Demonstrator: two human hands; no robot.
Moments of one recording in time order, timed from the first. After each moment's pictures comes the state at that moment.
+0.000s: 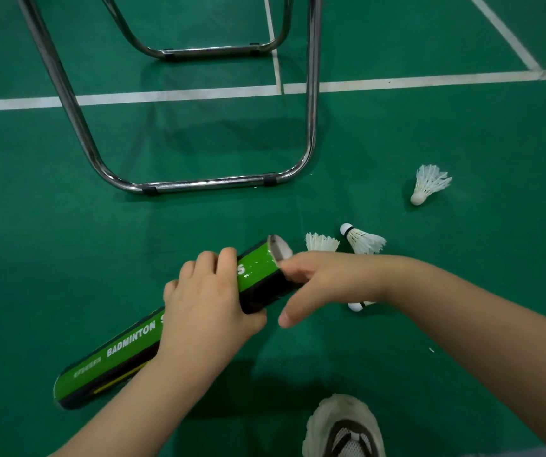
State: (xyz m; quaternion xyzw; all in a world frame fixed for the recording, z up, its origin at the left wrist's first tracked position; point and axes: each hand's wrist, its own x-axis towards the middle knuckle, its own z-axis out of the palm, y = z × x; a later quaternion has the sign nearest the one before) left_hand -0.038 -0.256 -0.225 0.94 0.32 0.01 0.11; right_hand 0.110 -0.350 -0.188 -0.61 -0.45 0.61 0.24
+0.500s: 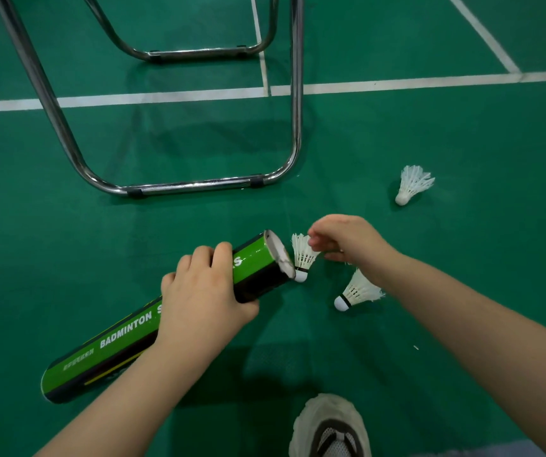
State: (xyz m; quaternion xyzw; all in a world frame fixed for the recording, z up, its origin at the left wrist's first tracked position) left_hand -0.021 -0.258 -0.233 0.94 0.33 0.00 0.12; right_hand 0.163 -0.372 -0.245 -0.77 -0.11 0.42 0.47
